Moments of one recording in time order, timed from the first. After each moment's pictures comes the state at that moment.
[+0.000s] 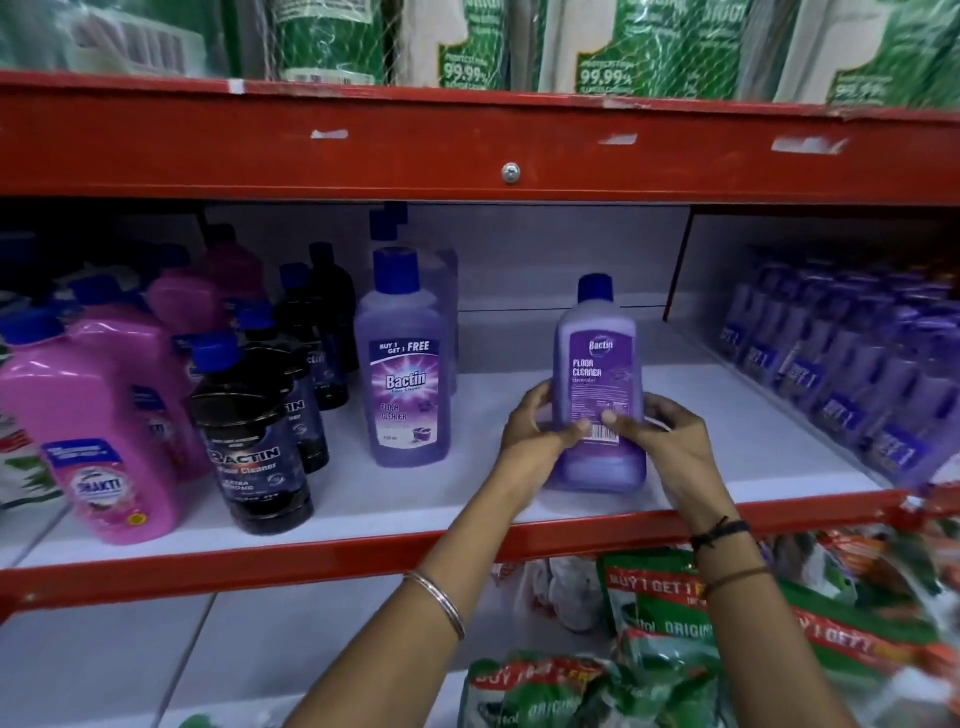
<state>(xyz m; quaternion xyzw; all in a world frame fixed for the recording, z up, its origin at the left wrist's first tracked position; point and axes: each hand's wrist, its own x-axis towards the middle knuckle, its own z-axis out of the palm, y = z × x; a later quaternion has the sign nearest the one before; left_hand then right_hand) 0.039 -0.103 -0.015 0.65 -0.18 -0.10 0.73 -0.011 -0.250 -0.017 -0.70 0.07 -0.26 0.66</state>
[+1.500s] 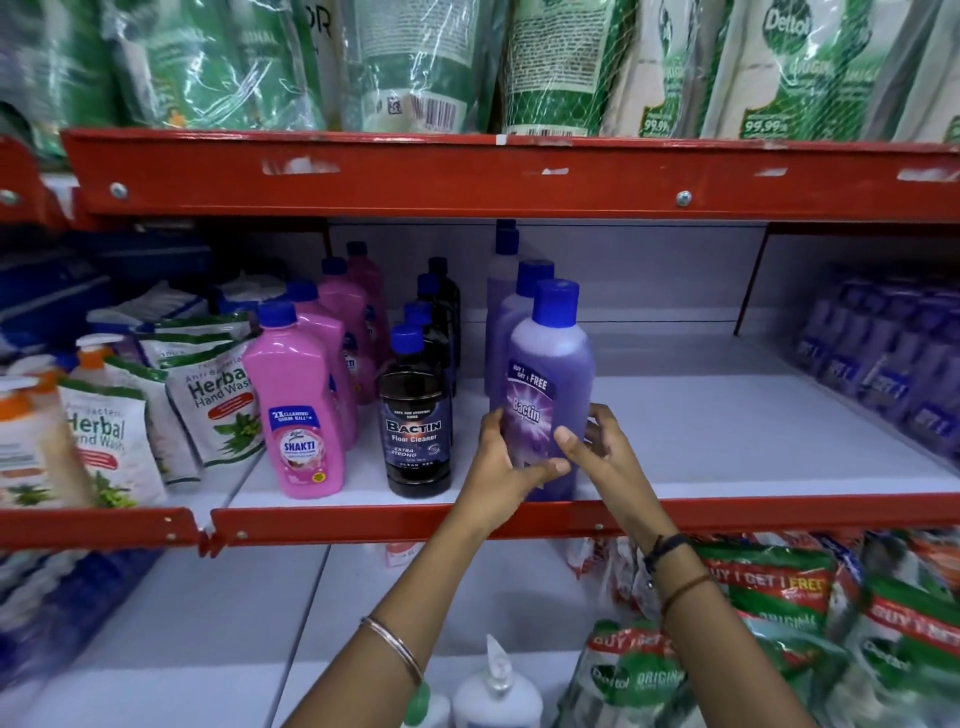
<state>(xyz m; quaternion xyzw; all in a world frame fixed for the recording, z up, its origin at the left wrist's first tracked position) 0.007 0.075 -0.026 0.73 -0.19 0.00 0.66 -0.017 -0.069 -0.027 -0.73 -0.09 -0.17 0.66</state>
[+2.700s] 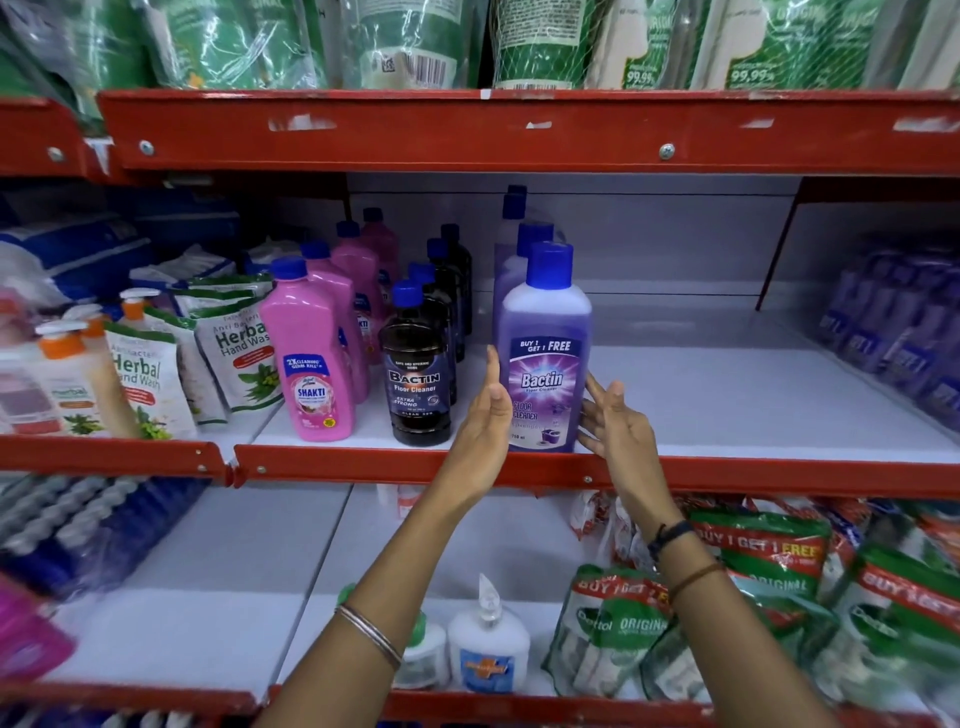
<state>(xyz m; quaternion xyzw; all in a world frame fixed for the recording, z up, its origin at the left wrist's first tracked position) -0.052 0.086 -0.004 0.76 -0.20 0.01 0.61 -0.055 -0.072 -0.027 -0.70 -0.03 -0.19 0.69</state>
